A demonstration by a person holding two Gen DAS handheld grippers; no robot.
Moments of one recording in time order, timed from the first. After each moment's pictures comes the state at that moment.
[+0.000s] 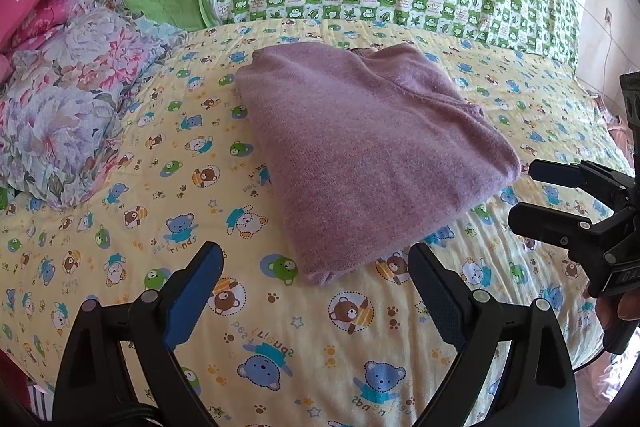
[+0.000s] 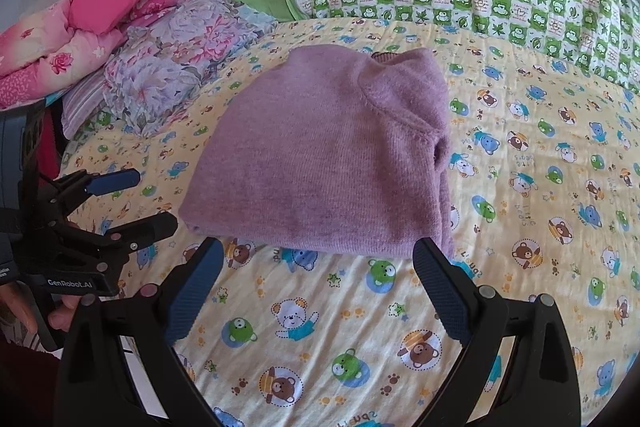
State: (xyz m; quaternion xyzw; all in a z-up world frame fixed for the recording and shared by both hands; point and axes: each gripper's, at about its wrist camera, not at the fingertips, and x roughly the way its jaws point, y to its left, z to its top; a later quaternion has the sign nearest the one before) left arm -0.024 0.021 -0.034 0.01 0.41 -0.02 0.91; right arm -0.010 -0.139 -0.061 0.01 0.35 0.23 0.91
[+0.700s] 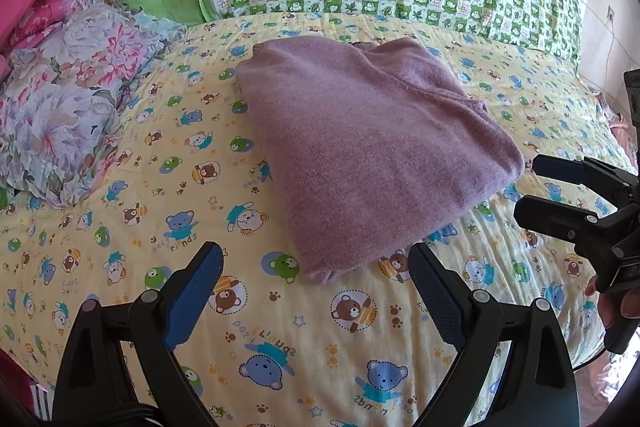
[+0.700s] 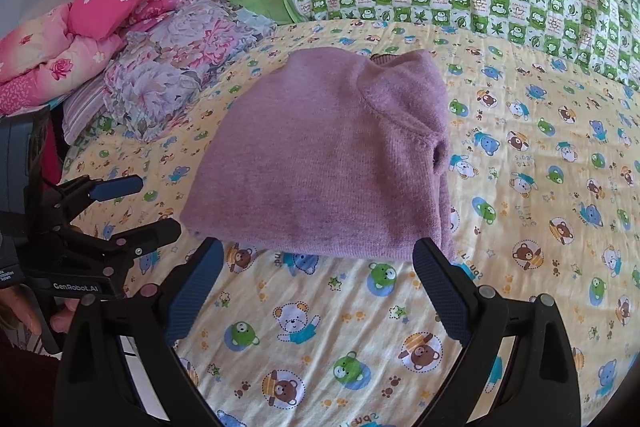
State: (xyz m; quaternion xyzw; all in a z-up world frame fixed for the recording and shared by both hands) left arm -0.019 0.023 -0.036 0.01 0.43 -0.02 0.90; right arm -0.009 -0.139 -0.060 0.02 0.35 0.23 0.91
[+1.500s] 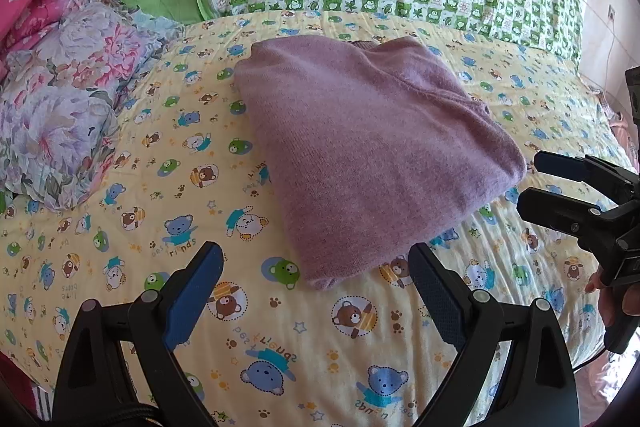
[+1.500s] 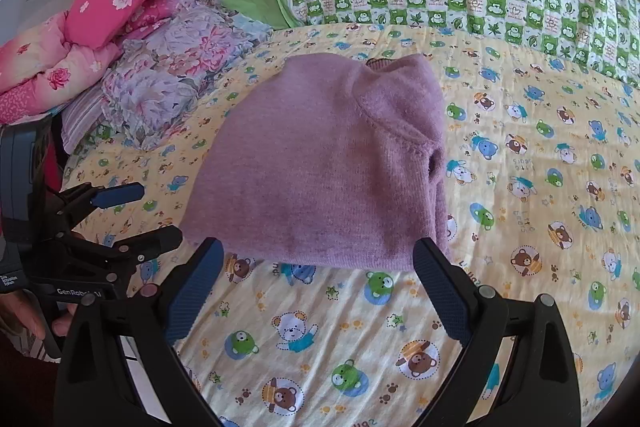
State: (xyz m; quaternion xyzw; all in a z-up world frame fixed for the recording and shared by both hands) left arm -0.013 0.022 -0.035 0.01 0.43 -0.02 0.90; right arm -0.006 -0.135 -0.056 0.03 0.35 0.22 0.91
